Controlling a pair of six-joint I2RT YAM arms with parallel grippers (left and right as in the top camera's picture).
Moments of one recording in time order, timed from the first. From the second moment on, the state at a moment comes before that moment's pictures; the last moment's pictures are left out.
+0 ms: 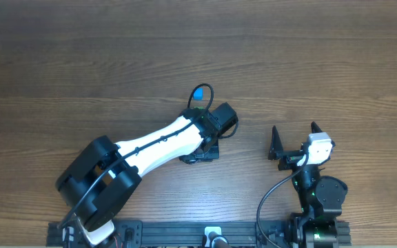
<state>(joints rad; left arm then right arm) -0.87 1.88 1.20 -0.87 -0.01 -0.92 -0.04 0.02 0.01 -0.06 -0.16 0.04</state>
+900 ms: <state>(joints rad) -0.74 1.76 1.52 -1.09 -0.04 -0.89 -0.04 0.02 0.01 -0.06 -0.16 0.04</state>
